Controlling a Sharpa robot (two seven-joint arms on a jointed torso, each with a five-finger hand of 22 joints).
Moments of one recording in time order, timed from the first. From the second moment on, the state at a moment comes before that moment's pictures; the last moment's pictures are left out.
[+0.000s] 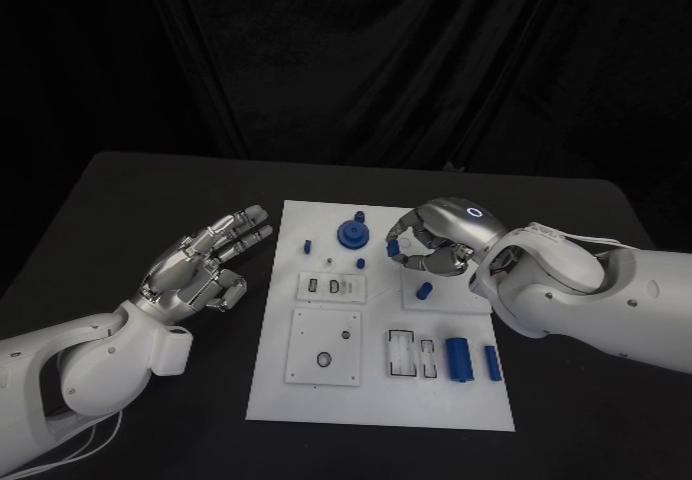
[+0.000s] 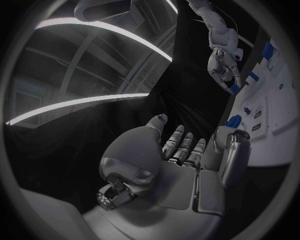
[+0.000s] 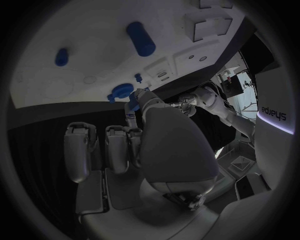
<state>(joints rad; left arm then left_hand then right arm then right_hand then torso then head) 1.23 -1.07 -0.21 1.70 0.11 0.22 0.68 1.23 0.28 -0.06 0.00 0.49 0.42 0.16 0.08 0.08 0.13 0.18 0.26 0.04 0.05 0.26 0.15 0.03 0.01 1.47 0.29 1.57 1.31 1.40 -0.98 -0.25 1.81 -1.59 -0.55 -0.23 1.47 -0.12 0.20 0.21 0.44 1.03 0.09 0.21 0.24 1.46 0.01 1.56 1.31 1.47 -0.06 1.53 1.31 0.02 1.47 0.06 1.48 1.31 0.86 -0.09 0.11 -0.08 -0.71</state>
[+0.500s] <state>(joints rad) 1.23 -1.07 -0.21 1.70 0.11 0.23 0.68 1.23 0.28 -0.06 0.00 0.49 0.42 0.16 0.08 0.08 0.13 0.18 0.26 0.04 0.05 0.26 0.15 0.03 0.01 1.47 0.29 1.57 1.31 1.36 -0.84 -0.25 1.73 -1.64 -0.46 -0.23 1.48 -0.11 0.20 0.21 0.44 1.02 0.09 0.21 0.24 1.46 0.01 1.56 1.31 1.47 -0.06 1.53 1.31 0.02 1.47 0.06 1.48 1.31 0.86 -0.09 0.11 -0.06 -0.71</state>
